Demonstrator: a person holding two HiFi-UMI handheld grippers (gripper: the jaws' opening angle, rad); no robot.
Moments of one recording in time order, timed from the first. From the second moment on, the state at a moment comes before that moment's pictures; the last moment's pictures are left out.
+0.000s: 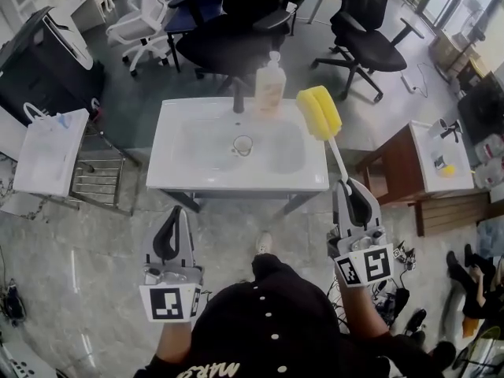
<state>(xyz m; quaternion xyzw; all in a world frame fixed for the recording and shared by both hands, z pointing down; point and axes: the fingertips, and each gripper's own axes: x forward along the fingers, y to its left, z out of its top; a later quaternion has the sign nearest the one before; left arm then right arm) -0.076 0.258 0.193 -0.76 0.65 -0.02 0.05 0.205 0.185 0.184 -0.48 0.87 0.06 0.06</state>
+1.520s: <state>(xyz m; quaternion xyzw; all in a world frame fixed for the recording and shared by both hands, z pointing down) -0.105 0.040 0.210 -0.75 0.66 -0.04 0.03 0.143 -0.033 0.169 -0.42 0.90 0.08 0.08</state>
